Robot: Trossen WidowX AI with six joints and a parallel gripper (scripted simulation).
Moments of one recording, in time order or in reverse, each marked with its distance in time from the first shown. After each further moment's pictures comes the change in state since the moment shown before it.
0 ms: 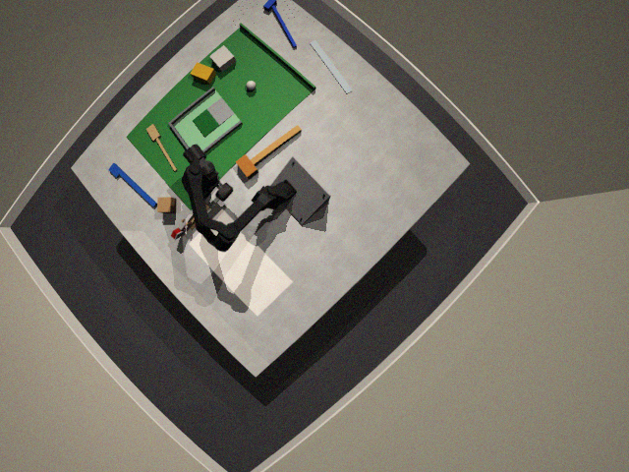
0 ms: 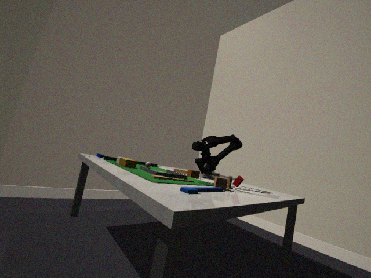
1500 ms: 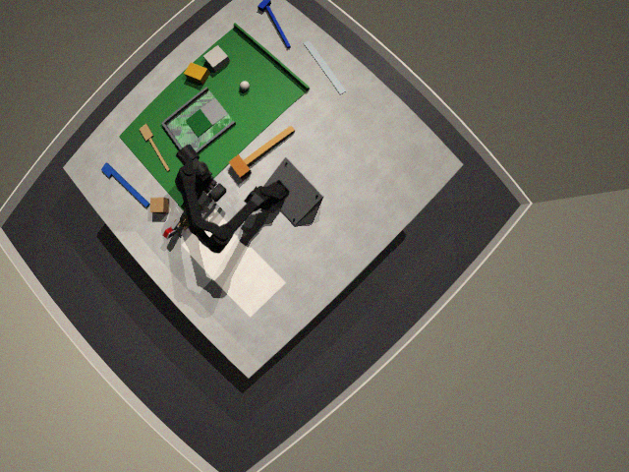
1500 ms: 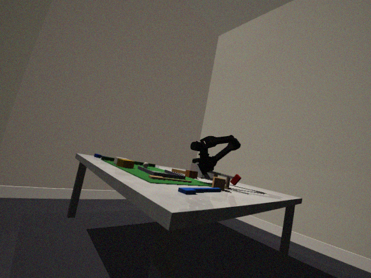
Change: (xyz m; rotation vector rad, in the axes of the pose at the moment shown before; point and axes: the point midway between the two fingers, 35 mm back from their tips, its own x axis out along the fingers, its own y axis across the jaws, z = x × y) arm -0.001 0.001 -0.004 0.033 0.029 -0.011
